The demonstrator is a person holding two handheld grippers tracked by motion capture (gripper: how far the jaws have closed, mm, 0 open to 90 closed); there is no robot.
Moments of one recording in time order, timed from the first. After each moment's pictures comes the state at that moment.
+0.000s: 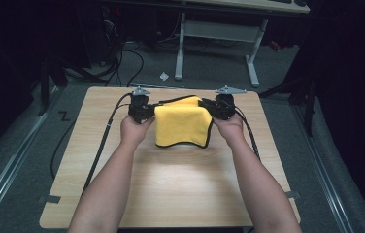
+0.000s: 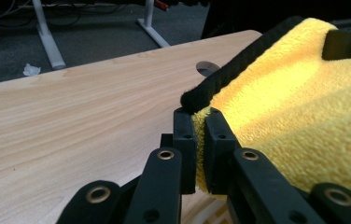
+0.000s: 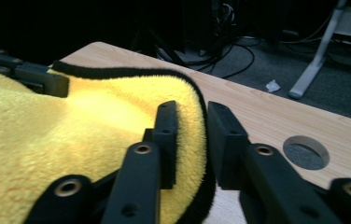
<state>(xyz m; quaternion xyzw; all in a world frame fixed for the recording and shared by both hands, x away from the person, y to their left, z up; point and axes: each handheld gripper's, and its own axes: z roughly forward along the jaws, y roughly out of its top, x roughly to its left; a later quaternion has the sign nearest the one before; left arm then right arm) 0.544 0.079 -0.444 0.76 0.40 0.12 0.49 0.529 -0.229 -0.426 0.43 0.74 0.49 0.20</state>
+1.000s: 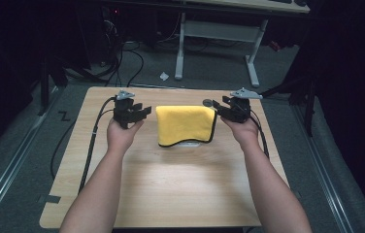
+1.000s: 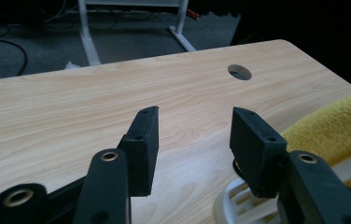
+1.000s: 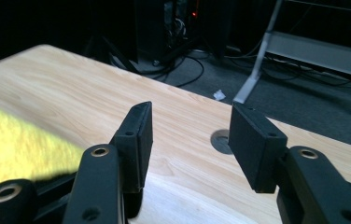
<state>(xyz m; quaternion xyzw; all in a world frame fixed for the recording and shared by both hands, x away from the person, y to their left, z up) 0.515 0.124 -0.429 0.73 0.45 0.17 0.48 0.501 -0.265 -0.413 0.45 0.71 0.45 0.30</state>
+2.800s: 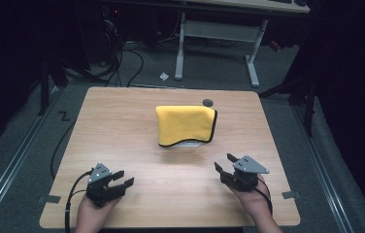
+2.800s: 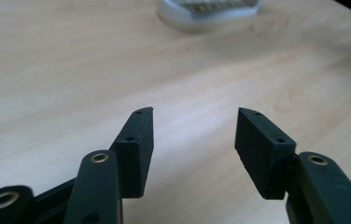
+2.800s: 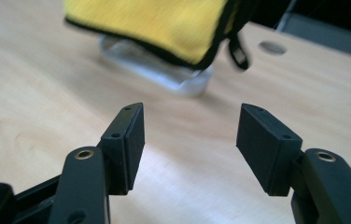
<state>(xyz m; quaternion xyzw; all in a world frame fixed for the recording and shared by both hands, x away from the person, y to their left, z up) 0.311 0.170 -0.519 0.78 0.42 0.11 0.46 0.315 -0.257 -0.487 0.41 0.75 0.42 0.30</state>
